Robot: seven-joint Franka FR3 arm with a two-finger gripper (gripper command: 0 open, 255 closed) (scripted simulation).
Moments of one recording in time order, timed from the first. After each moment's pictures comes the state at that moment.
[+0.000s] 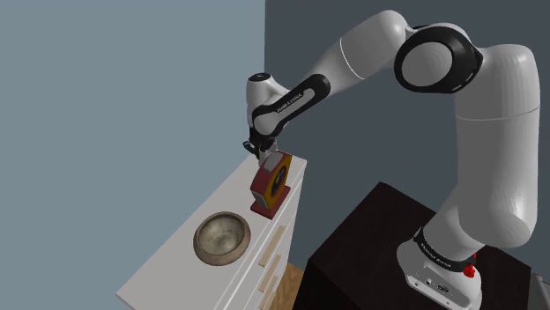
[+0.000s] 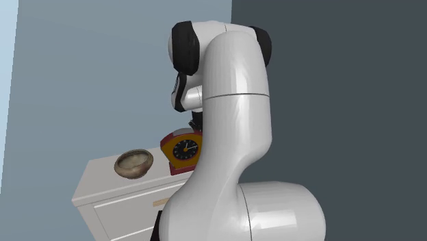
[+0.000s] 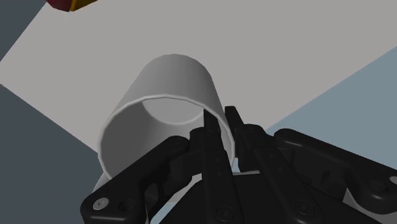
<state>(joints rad) 0.08 0.53 0.10 -1.84 -0.17 2.41 0.63</state>
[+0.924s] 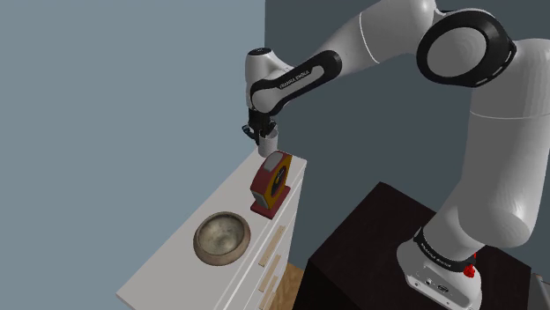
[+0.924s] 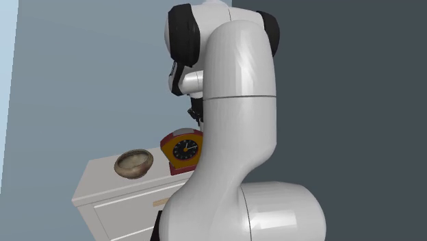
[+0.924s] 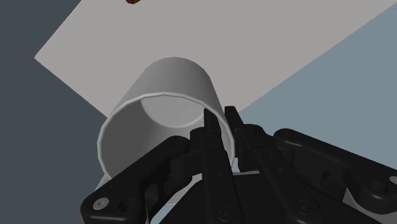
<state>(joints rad) 0.07 0.41 0.12 -1.81 -0.14 2.27 0.60</state>
